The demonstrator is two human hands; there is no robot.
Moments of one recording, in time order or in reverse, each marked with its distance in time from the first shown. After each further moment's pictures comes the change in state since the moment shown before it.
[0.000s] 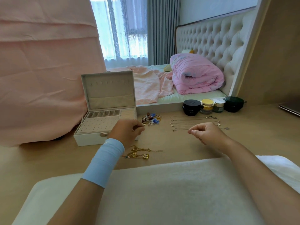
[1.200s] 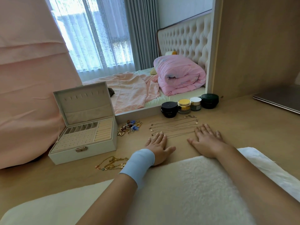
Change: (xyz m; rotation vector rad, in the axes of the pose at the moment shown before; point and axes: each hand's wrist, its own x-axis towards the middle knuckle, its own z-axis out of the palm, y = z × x) left_hand 0.026 0.100 0.139 0.364 -0.667 0.113; right_hand -0.005 0.070 -0.046 -0.750 -0.085 0.244
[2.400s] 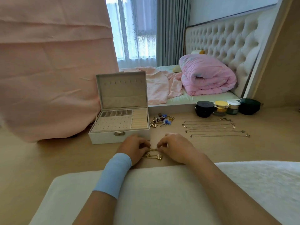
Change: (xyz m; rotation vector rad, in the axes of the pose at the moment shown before) left_hand -0.108 -0.158 -0.001 -0.292 0.460 -0.169; right_hand -0.033 -0.210 0.031 0.154 0.115 -0.570
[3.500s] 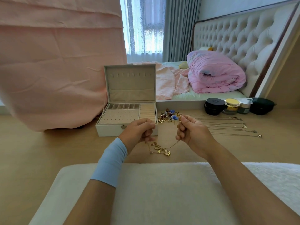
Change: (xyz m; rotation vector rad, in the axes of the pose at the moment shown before) left_hand -0.005 0.005 -0.037 -1.138 -0.093 -0.043; right_hand 0.003 -0.003 -0.017 1.555 0.148 0.185
